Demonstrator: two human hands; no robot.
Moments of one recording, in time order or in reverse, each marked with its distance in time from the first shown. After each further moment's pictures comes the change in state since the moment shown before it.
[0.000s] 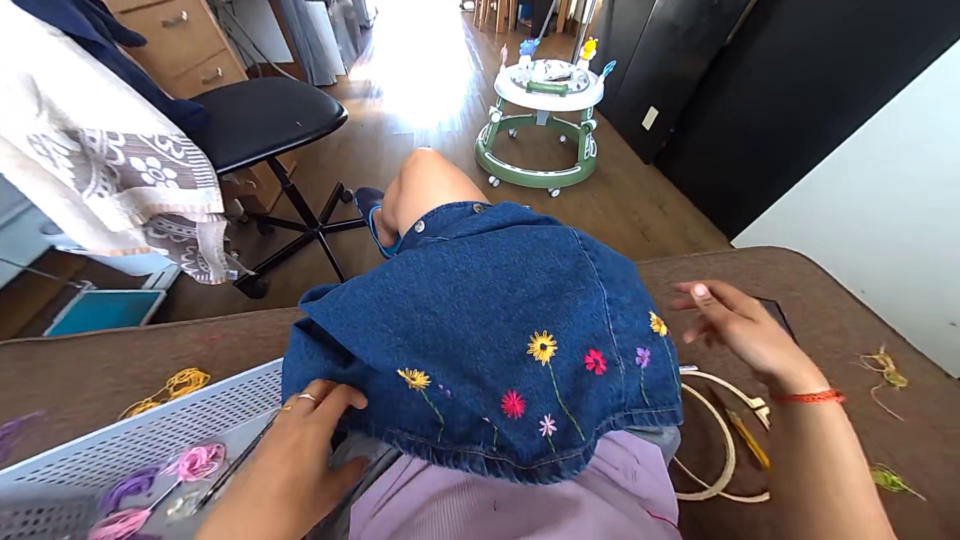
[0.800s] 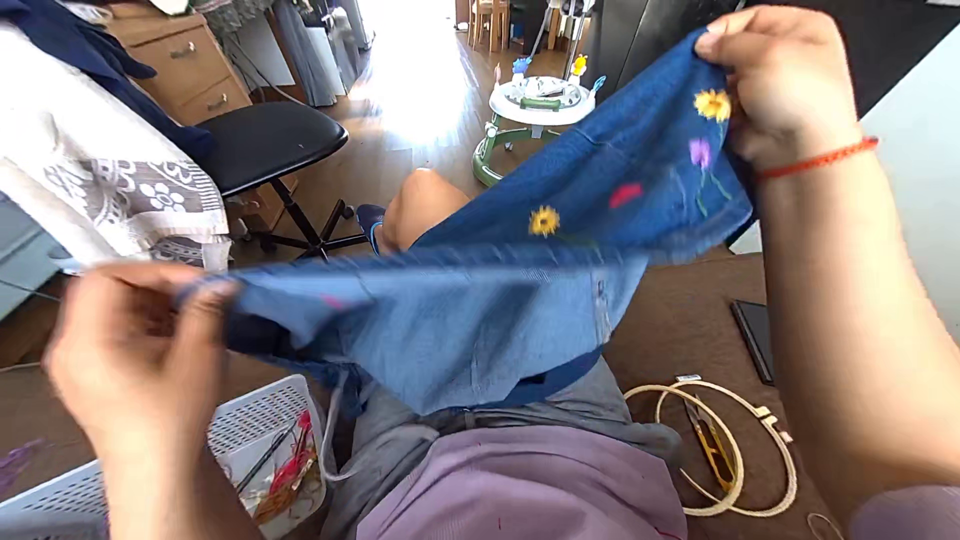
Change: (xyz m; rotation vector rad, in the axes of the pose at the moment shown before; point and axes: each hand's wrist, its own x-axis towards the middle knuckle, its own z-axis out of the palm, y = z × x) left_hand 0.066 -0.022 -0.091 -0.146 0.856 -0.001; right_hand 0.087 -0.236 -0.046 0.400 0.328 -0.505
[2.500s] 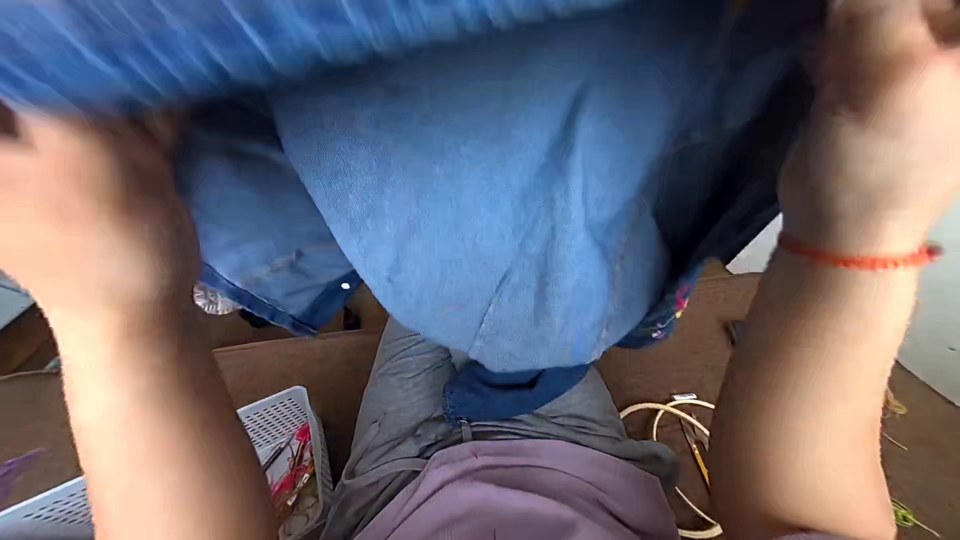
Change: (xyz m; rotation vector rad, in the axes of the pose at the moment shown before) left_hand 0.130 -0.006 0.017 -0.507 0.052 0.497; right_hand -0.040 -0.041 -0.007 0.024 0.230 -0.663
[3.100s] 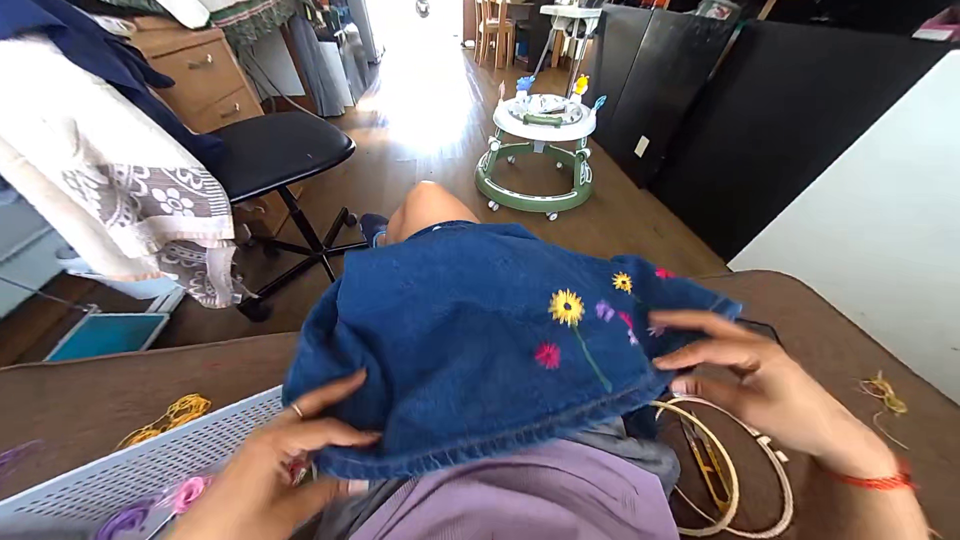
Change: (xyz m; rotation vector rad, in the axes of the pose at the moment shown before) left_hand -0.181 0.119 0.003 -0.033 -0.729 -0.642; right_hand -0.195 0.021 -0.124 -0.079 -0.874 0.461
